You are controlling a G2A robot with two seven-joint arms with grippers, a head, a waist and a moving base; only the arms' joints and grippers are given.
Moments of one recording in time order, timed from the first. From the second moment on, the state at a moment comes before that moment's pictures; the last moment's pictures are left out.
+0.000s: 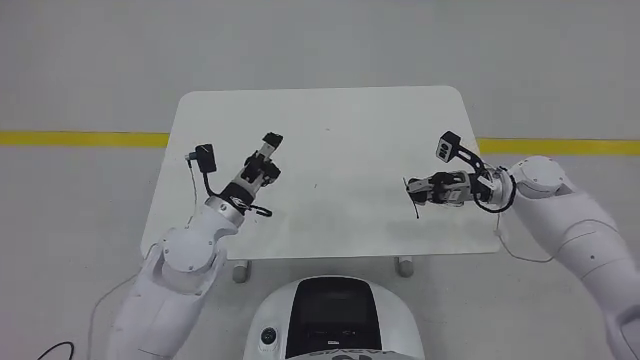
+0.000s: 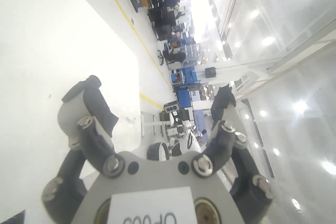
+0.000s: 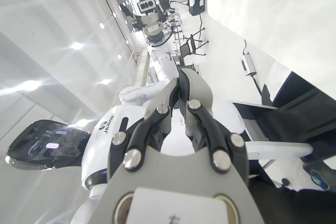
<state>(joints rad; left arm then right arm) 1.59 -1.16 -1.28 -1.93 -0.10 0.11 -0.22 -0.96 -0.82 0.82 -1.10 0.87 -0.14 1.39</state>
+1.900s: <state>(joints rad) 1.22 -1.27 -0.86 -1.65 -0.15 0.21 -0.15 -0.96 -0.84 0.71 -1.19 0.99 -0.13 1.39</state>
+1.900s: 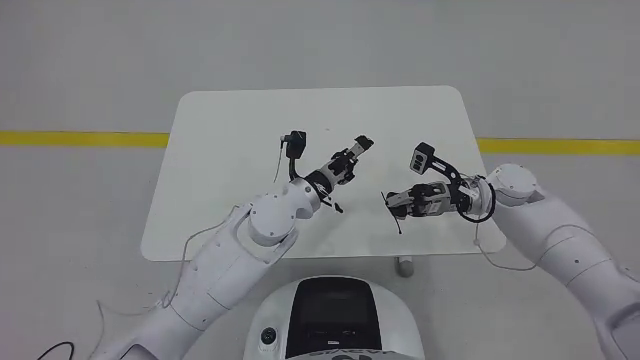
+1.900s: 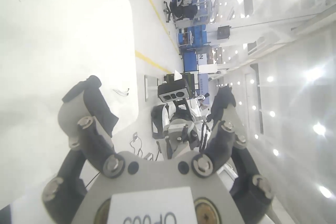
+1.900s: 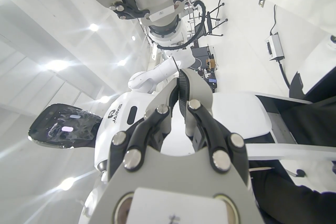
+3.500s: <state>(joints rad) 1.14 -1.26 -0.85 -1.54 -0.26 0.07 -0.57 -0.97 -0.86 0.67 -1.16 1.03 -0.06 1.33</state>
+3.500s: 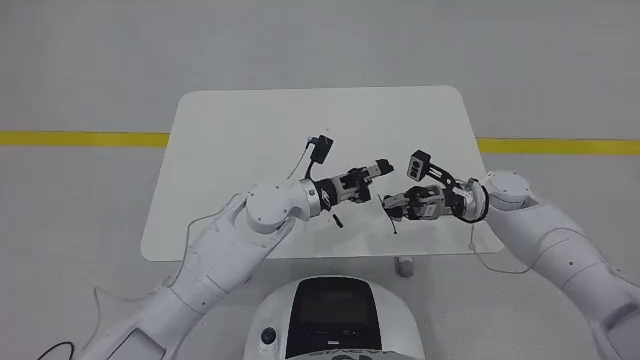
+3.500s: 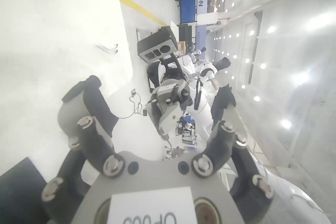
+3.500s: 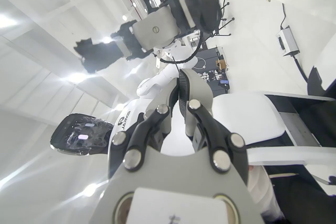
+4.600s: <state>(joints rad) 1.14 -1.25 -0.84 -1.51 -0.31 0.05 -0.66 -1.04 -0.88 0.78 -1.18 0.97 -0.04 1.31</state>
